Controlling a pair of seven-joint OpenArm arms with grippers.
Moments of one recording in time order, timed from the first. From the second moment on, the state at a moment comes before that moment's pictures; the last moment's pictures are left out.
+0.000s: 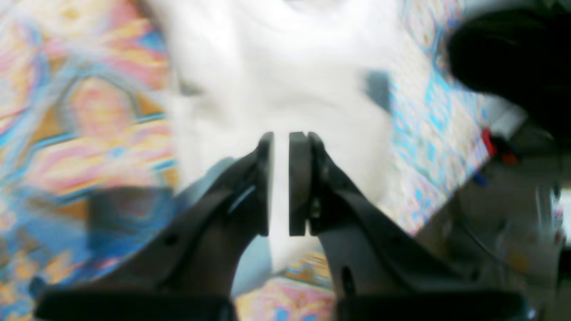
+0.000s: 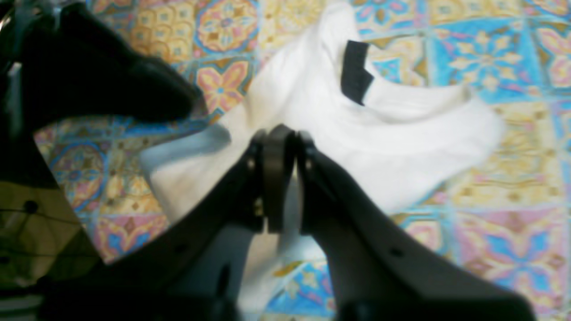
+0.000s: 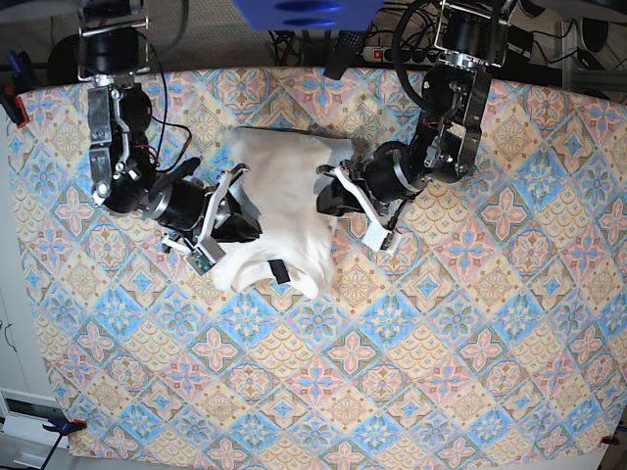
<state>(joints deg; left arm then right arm) 6.1 -4.7 13.2 92.7 -39.4 -14.7 46.8 -1.9 14.1 -2.6 92.3 30.7 41.1 -48.6</state>
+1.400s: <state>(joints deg) 5.5 -5.5 16.5 80.3 -26.3 -14.6 39.0 -6.6 18.3 -7.8 85.9 27.8 41.1 -45.3</state>
